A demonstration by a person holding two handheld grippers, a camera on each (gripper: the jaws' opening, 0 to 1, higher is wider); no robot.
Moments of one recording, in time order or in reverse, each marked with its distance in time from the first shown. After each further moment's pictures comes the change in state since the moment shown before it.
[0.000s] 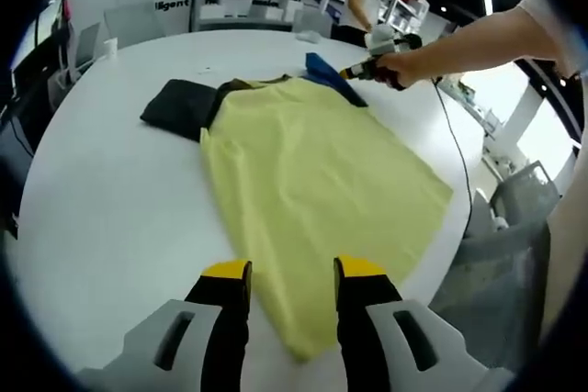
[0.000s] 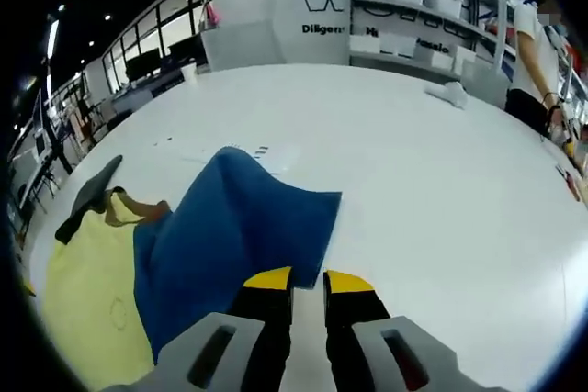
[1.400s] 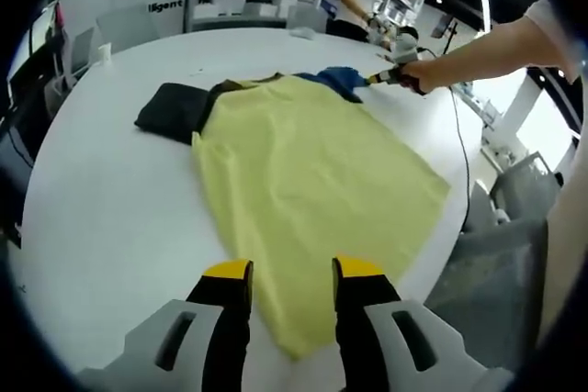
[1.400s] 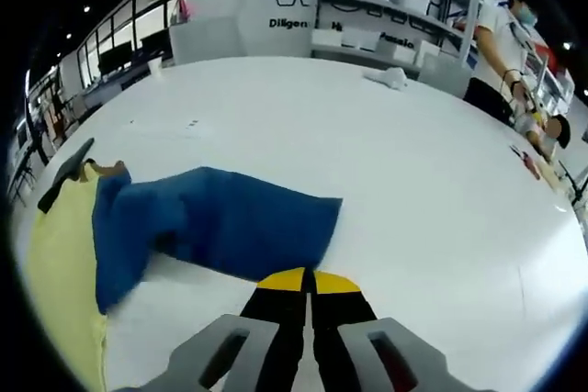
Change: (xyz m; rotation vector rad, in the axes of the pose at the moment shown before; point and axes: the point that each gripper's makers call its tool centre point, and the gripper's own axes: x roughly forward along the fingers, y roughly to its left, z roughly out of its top) left arm -0.002 -0.012 0.002 0.037 0.022 -0.005; right arm -0.074 -0.109 -0.063 0.032 0.023 -0.178
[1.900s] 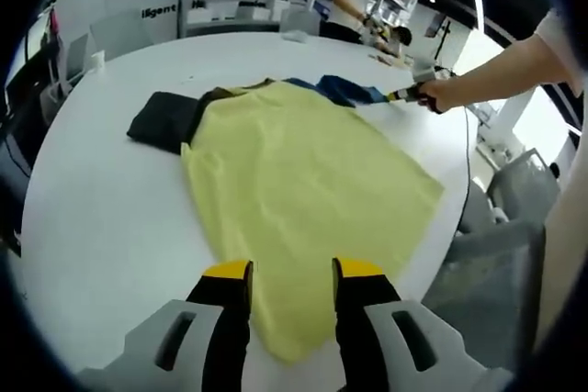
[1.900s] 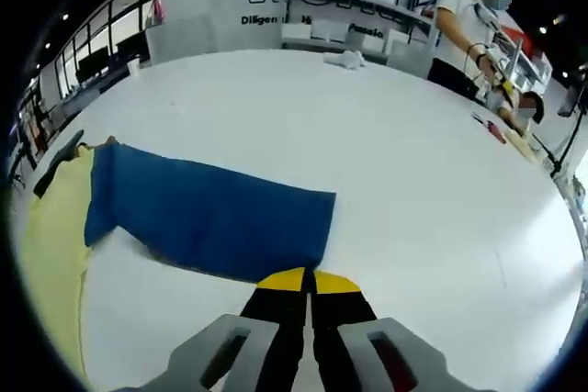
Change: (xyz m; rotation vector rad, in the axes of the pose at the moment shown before) left arm -0.001 -0.011 0.007 0.021 -0.014 -0.015; right arm -0.050 -0.028 -0.061 0.061 0.022 -0.091
